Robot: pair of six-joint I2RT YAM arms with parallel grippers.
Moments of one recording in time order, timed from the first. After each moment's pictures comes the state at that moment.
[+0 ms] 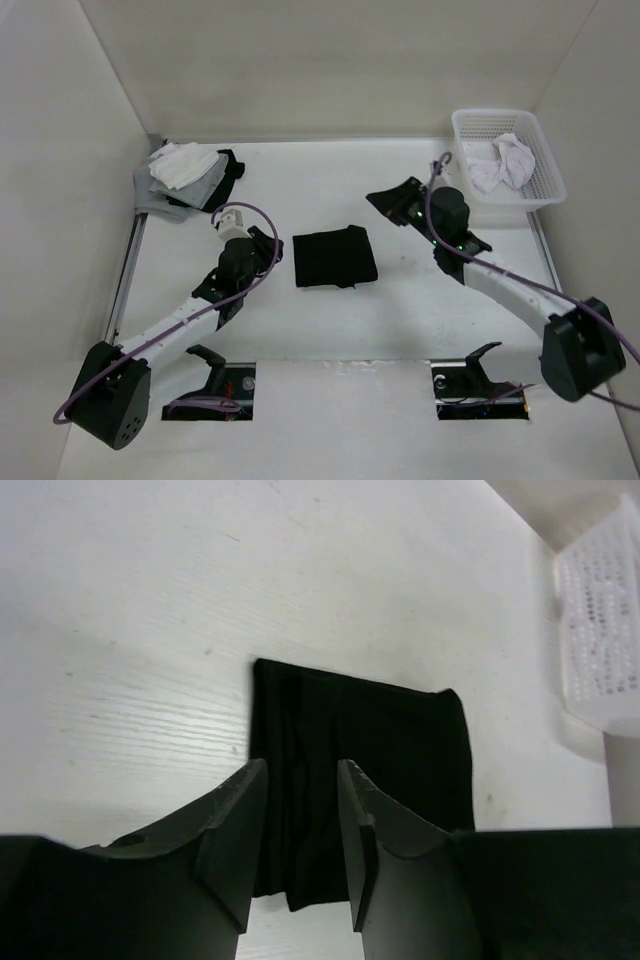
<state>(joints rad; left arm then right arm) -0.50 1.02 0.39 0.26 -0.25 -0.82 0.49 1.33 0.85 0.36 -0.12 0.97</state>
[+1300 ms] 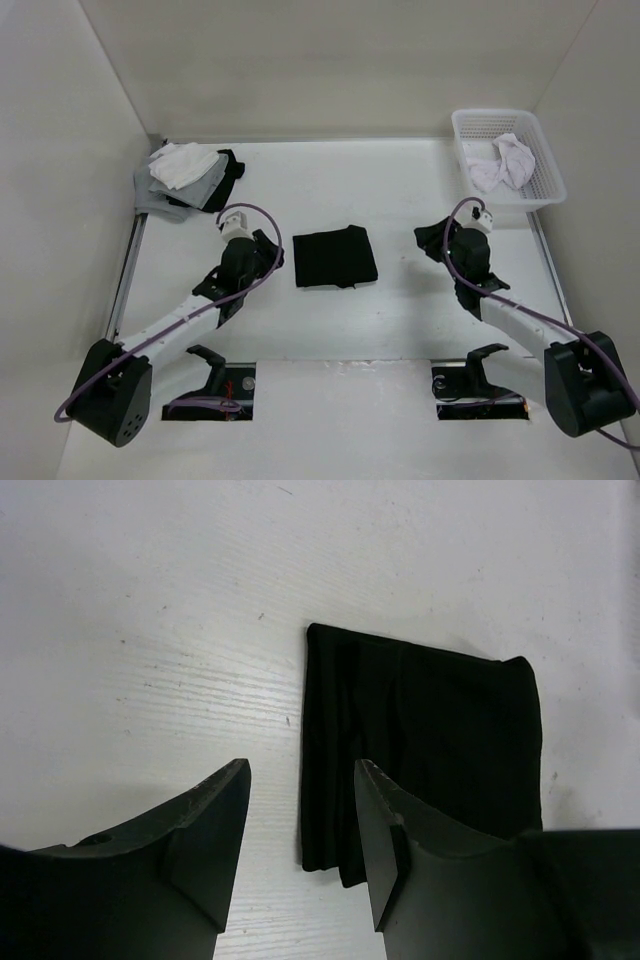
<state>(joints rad) -0.48 1.04 0.40 0.14 -0.23 -0.77 0.29 1.08 0.39 0.38 0.14 0.82</state>
